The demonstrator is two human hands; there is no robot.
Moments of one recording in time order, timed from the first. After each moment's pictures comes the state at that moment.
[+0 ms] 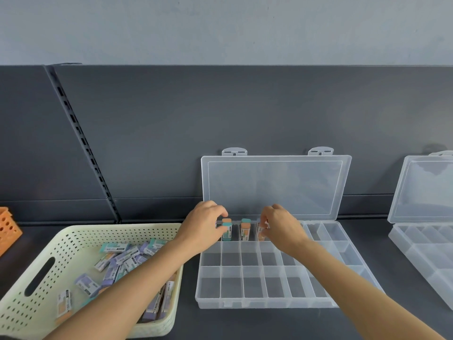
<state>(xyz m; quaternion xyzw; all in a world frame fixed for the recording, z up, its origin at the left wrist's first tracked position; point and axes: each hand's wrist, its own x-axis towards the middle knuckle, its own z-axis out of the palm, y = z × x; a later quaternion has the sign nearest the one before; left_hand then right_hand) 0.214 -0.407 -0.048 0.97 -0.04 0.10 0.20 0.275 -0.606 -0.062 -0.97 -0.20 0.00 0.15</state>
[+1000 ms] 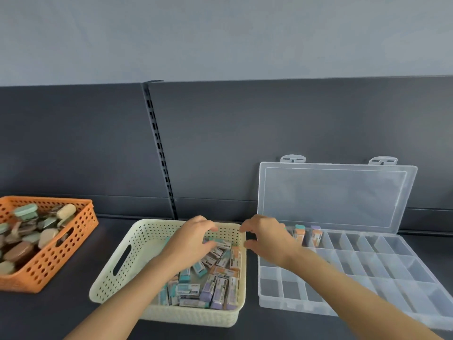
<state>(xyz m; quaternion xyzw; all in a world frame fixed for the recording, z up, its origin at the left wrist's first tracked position) 0.125 -0.287 -0.039 0.98 0.01 0.08 0.19 0.202 -0.481 -0.030 -0.90 -0.38 0.03 0.21</state>
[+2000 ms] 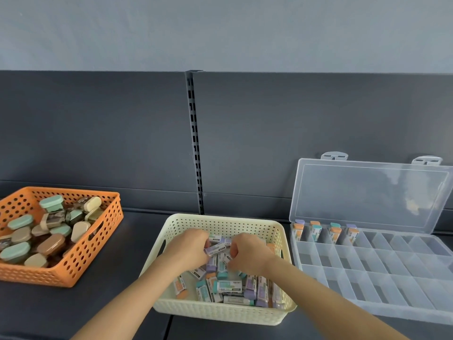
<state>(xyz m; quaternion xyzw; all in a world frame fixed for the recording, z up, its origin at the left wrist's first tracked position) 0.102 -0.208 -0.060 0.99 0.09 -0.06 0.10 0.155 -0.365 -0.057 -0.91 -0.29 0.21 0.19</state>
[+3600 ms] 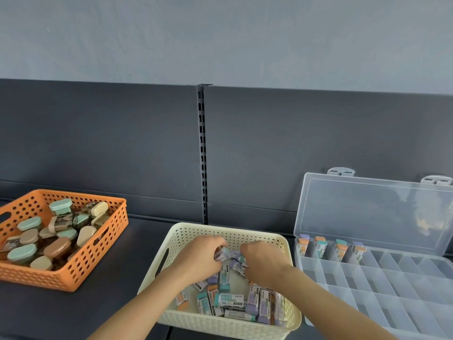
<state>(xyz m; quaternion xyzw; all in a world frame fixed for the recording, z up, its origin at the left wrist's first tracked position) 0.099 -0.223 -0.052 0.98 0.05 0.01 0.19 0.164 -0.379 -0.048 -0.93 -0.35 0.09 0.02</state>
